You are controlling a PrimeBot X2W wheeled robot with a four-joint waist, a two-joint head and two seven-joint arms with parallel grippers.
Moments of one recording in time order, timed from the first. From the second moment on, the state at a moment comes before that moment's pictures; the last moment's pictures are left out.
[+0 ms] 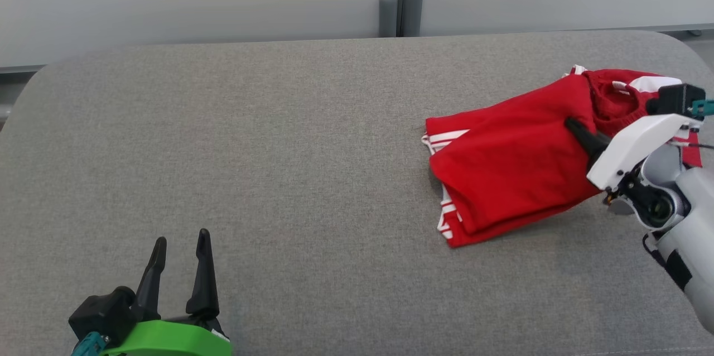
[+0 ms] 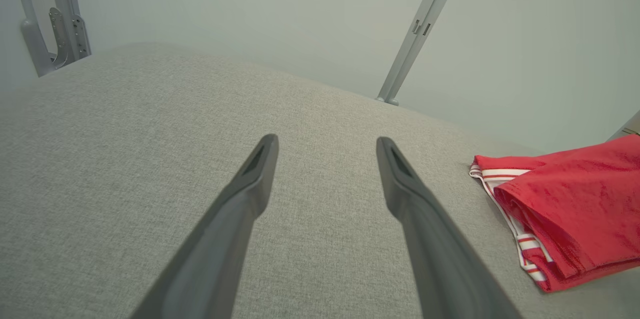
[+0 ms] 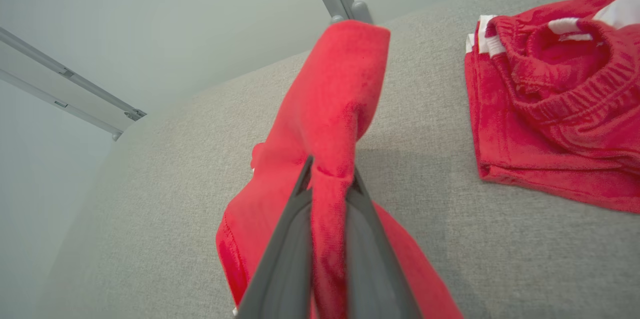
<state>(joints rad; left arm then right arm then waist) 0.13 0.09 -0.19 -0.05 -0.52 0.11 -0.20 -0.52 -0.39 0.52 0.66 1.03 0.11 0.16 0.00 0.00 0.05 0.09</state>
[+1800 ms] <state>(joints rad) 0.02 0.17 -0.19 -0.26 -0.42 0.11 -0.13 -0.87 -0.65 0.44 0.88 0.85 -0.09 0.14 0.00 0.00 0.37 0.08</state>
